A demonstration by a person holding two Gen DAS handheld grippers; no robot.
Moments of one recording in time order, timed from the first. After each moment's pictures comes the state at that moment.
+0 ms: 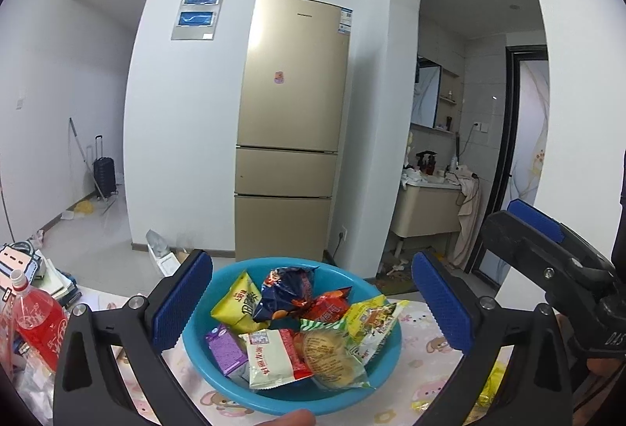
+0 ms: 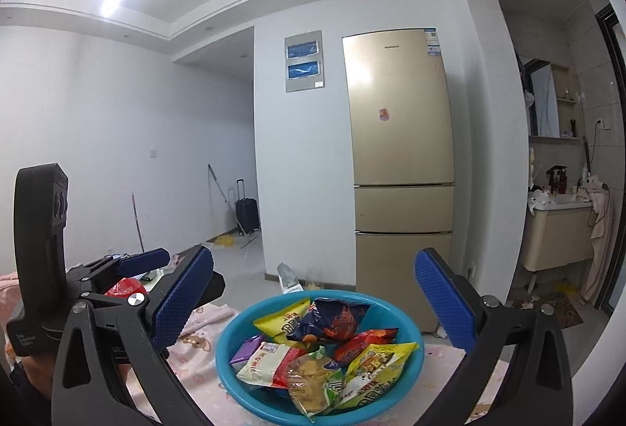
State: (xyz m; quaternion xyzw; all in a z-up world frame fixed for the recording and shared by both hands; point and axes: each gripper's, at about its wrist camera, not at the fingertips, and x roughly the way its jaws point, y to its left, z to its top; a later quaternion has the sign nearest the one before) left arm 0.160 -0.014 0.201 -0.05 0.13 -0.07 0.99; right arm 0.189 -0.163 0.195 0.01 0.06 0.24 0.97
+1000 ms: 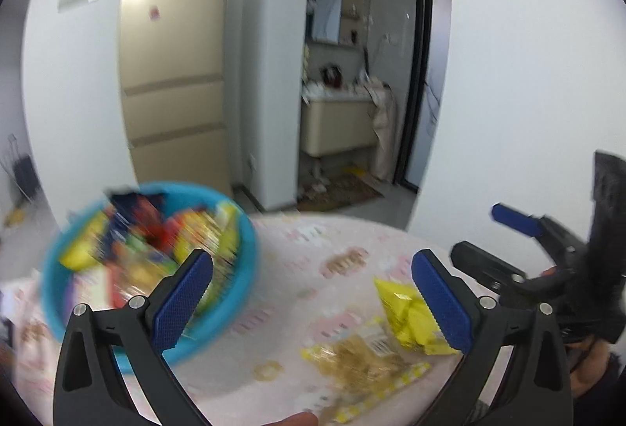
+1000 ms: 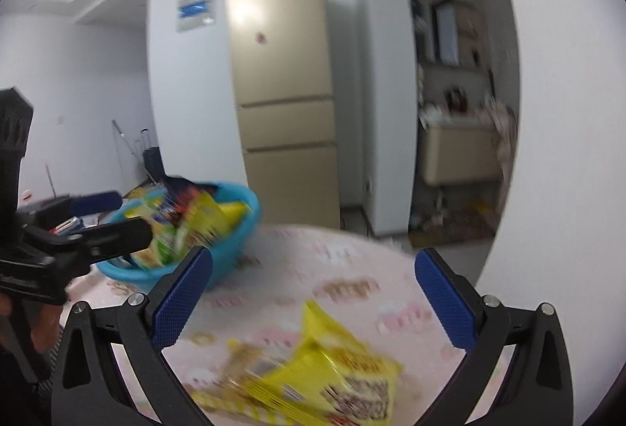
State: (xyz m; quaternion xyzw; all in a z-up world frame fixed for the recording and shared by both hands) left arm 0.180 -0.183 0.114 0.02 0.27 -0.24 0.93; right arm 0.164 -0.343 0.077 0.04 0.21 0.06 0.98
